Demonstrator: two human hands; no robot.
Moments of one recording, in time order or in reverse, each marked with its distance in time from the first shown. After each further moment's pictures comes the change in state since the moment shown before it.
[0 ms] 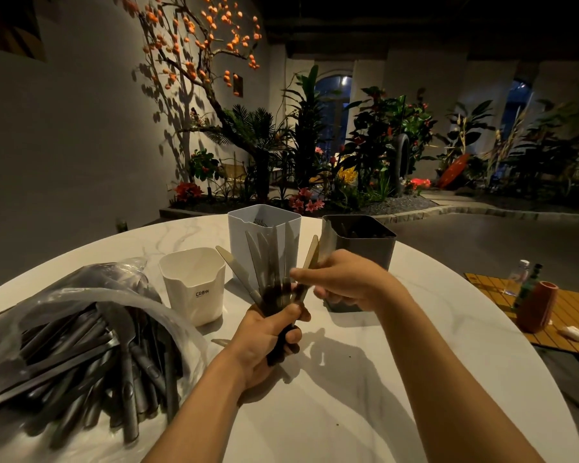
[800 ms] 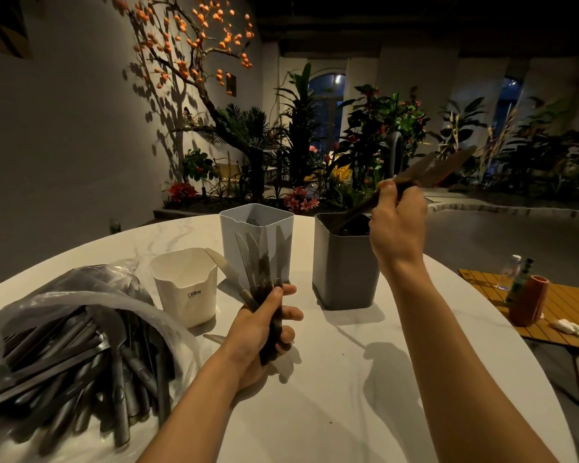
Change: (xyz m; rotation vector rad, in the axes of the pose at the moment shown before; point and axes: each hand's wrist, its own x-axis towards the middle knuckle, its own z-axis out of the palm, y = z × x) left_hand -0.003 0.003 0.007 -0.027 0.023 0.035; right_hand -0.003 -0.002 -0.047 0.551 0.959 -0.493
